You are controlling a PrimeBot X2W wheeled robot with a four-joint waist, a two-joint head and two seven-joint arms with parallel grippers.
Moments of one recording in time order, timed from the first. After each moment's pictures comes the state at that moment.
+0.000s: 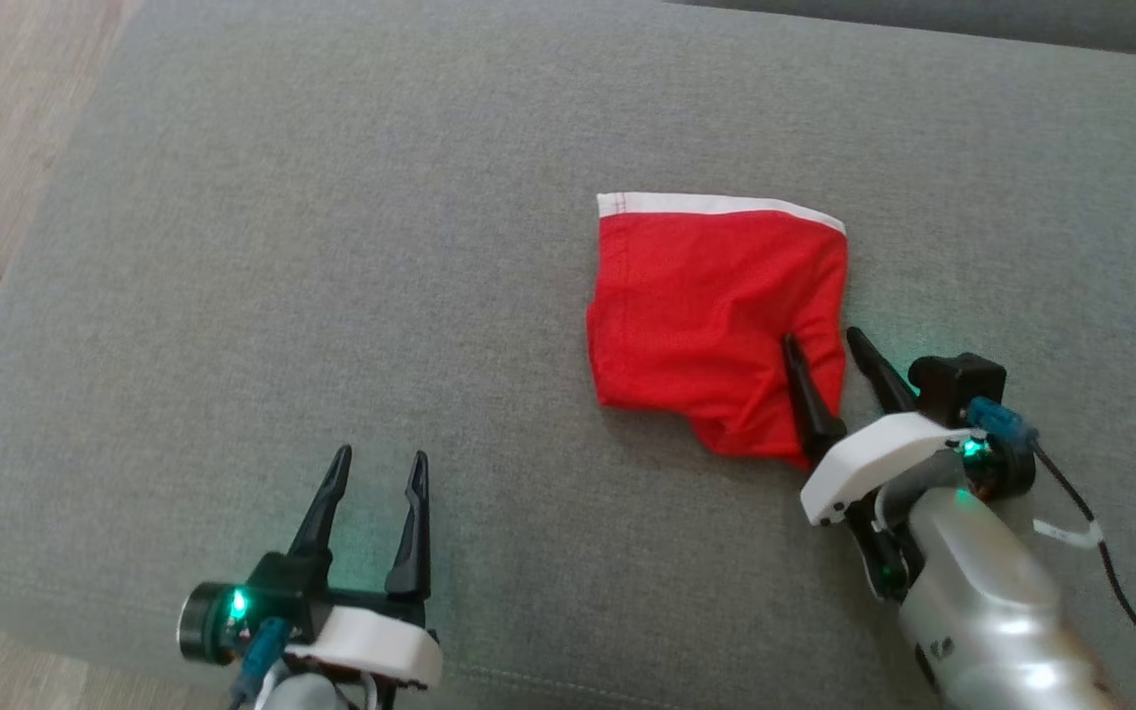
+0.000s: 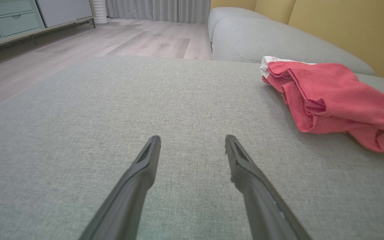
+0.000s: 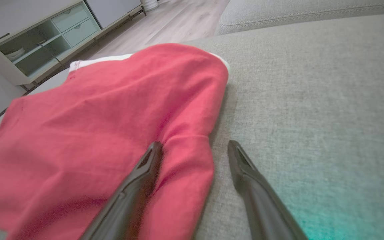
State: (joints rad) left arm -0.09 0.04 -0.26 0.37 -0.17 -0.01 -0.26; right arm -0.49 -0.06 0.28 0.91 0.34 0.13 -0.26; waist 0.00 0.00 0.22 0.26
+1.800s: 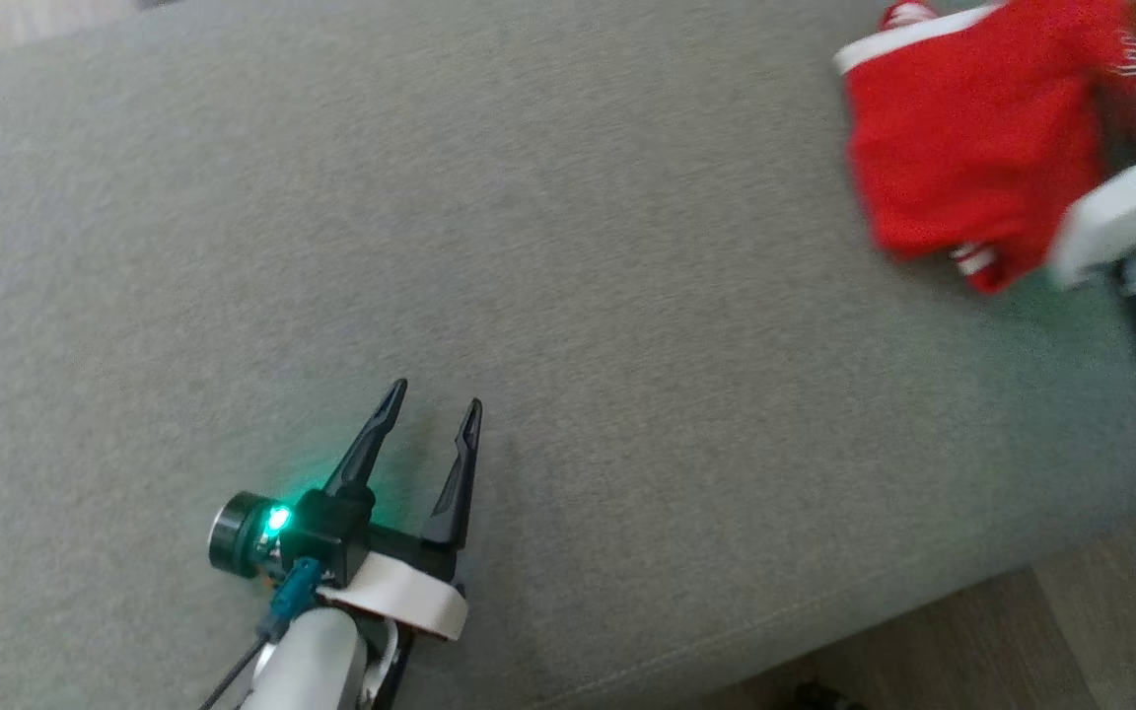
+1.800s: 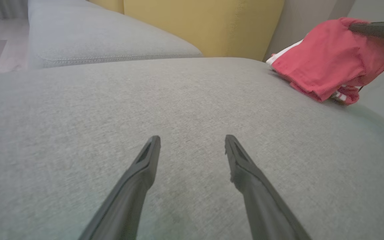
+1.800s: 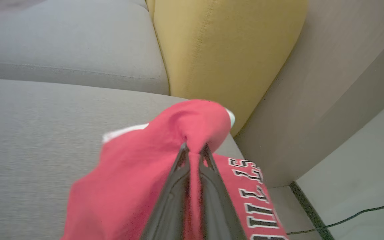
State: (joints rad) left arm -0.20 0.05 -0.32 0.38 -0.10 -0.11 -0.26; right arm -0.85 -0.31 0.15 1.00 0.08 0.13 -0.21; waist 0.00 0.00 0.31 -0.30
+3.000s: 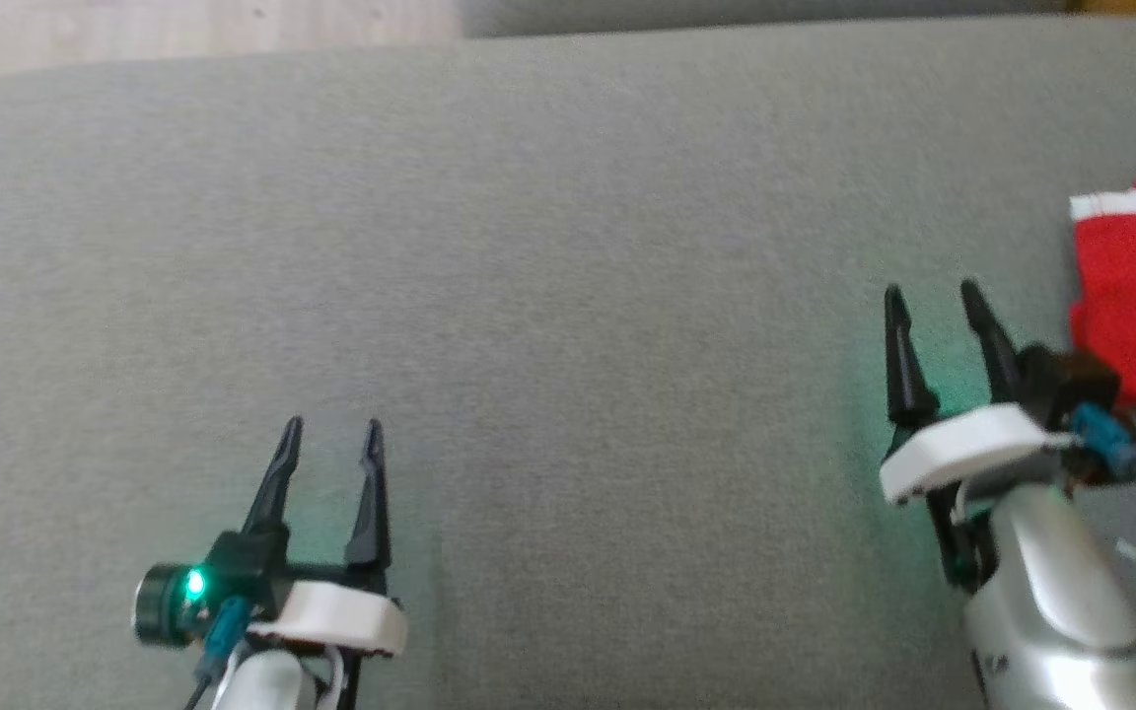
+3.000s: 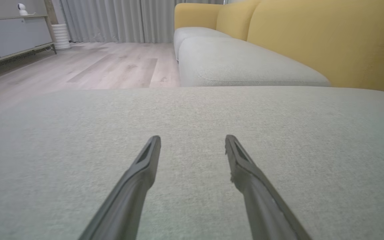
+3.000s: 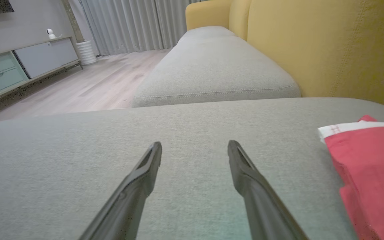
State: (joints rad) left arm -0.12 0.05 -0.18 0.36 -0.14 0.00 -0.26; right arm -0.38 -0.06 0.00 0.62 0.09 0.13 -0.25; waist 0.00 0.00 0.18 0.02
